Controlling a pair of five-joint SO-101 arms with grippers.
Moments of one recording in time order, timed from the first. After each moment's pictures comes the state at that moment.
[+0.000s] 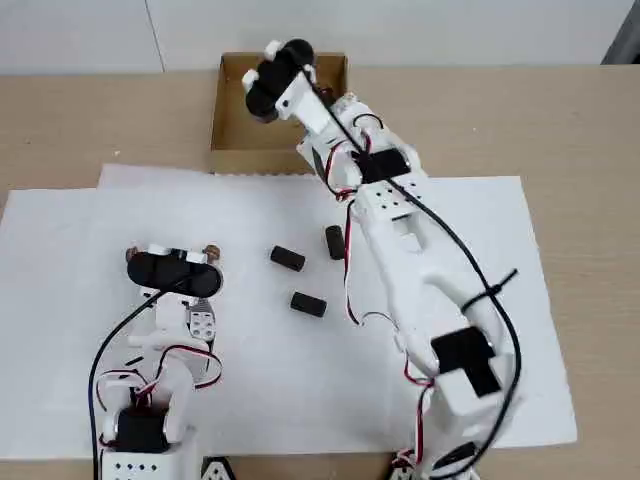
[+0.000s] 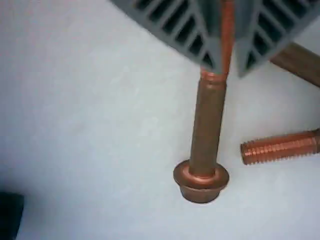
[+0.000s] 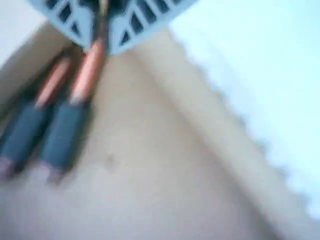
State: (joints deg) left arm -2.1 -103.4 95.0 57.3 -6.2; right arm -21.5 9.7 -6.4 40.0 30.9
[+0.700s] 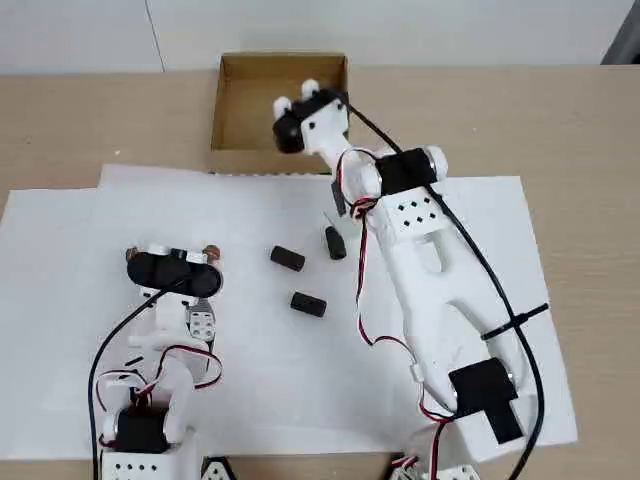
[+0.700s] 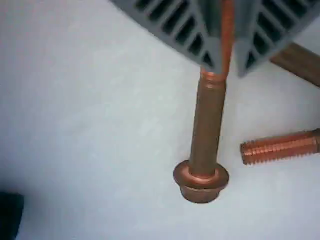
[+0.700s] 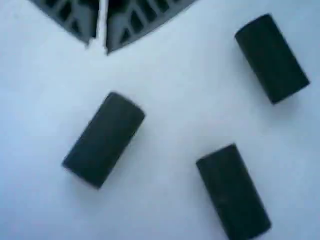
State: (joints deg) left arm -2.1 -103.4 95.0 57.3 -6.2; right arm -21.5 0.3 -6.4 82.2 20.0
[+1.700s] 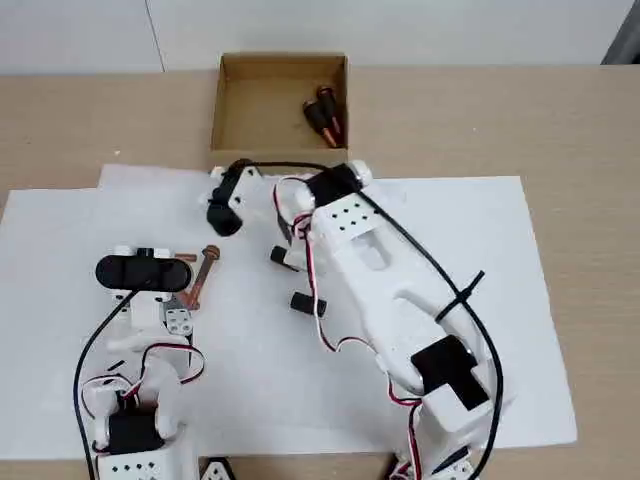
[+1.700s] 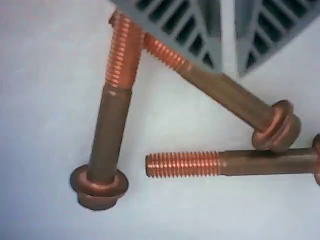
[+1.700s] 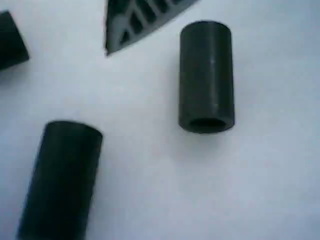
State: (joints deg) left arm -11.0 -103.4 95.3 56.4 -6.2; right arm -32.5 10.3 -6.4 79.8 42.0
